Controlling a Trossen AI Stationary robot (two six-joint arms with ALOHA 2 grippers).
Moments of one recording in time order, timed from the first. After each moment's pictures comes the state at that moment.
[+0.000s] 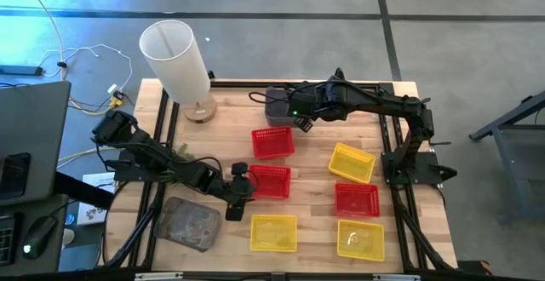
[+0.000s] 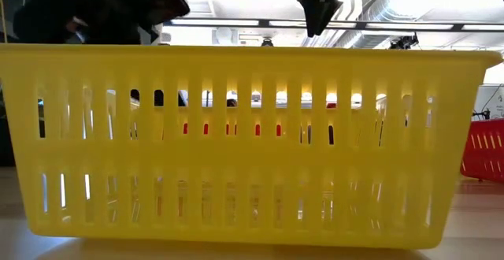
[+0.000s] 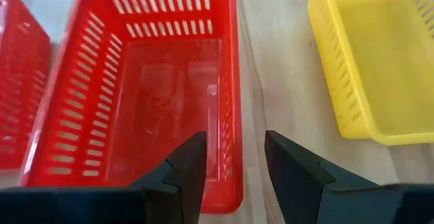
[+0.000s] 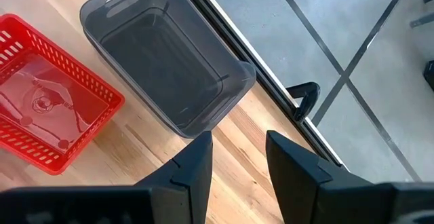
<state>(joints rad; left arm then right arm) -0.29 1.60 0.77 -0.04 -0.28 -0.21 -0.10 1.81 1.96 -1.51 0.62 0.52</state>
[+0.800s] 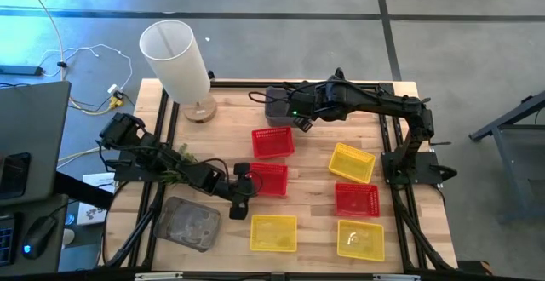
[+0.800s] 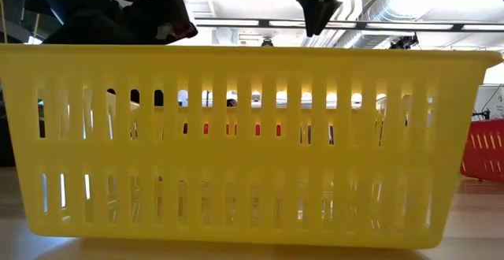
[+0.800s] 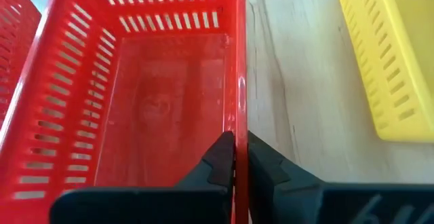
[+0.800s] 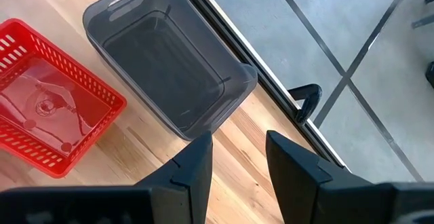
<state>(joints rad) -0.28 1.66 0.77 0.00 -0.30 -0.22 -0.10 1.81 1.96 -1.50 0.62 0.52</state>
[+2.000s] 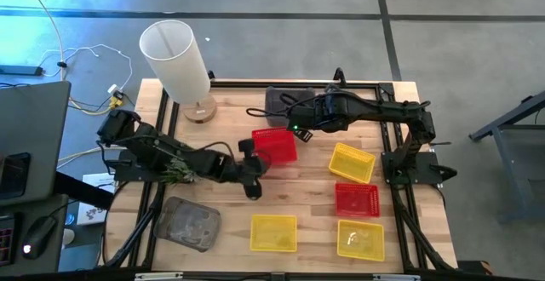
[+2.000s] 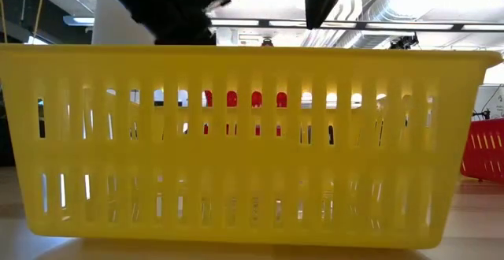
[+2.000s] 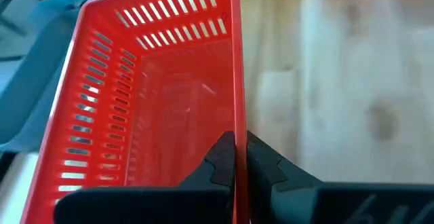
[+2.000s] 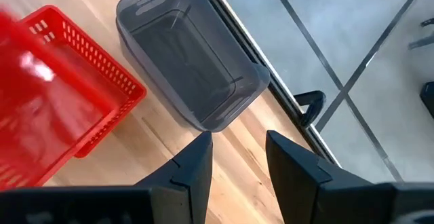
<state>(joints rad) -0.13 1.62 0.92 -0.11 -0.56 -0.05 -0.01 1.81 1.96 -1.53 0.66 0.54</state>
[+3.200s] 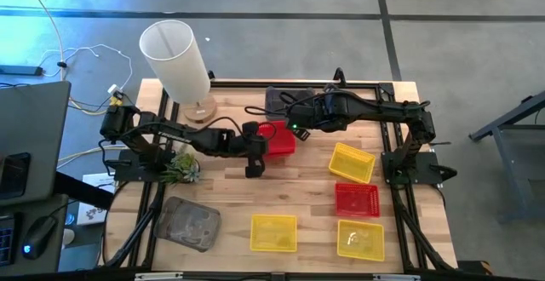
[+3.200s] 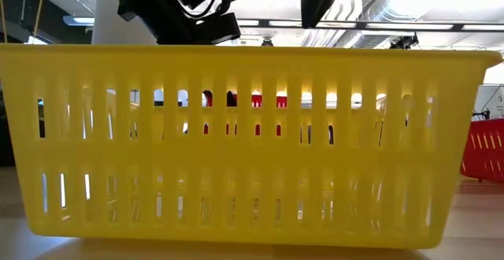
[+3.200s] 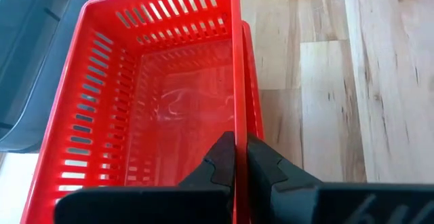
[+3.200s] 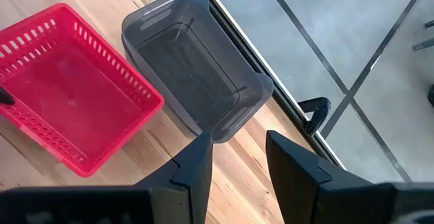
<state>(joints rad) 0.11 1.61 0.92 -0.14 -0.27 0.09 -0.01 1.81 1.96 -1.49 0.66 0.54</state>
